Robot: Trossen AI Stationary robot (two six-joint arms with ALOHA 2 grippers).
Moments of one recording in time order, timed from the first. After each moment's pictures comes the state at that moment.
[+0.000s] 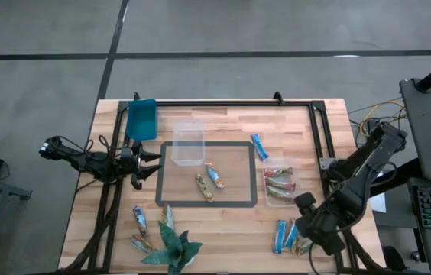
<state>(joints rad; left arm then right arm) -0.37 0.02 0.01 0.06 -0.54 -0.26 0.86 1.39 1.24 -1.13 -0.12 0.56</state>
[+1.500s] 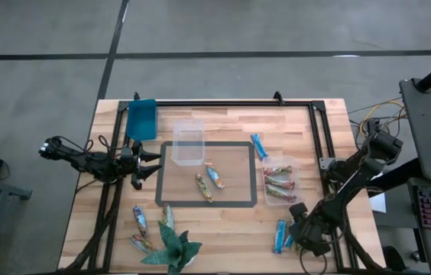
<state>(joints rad) -0.37 0.02 0.01 0.06 -0.54 -0.26 0.93 1.54 0.73 -0.54 -0.15 0.62</state>
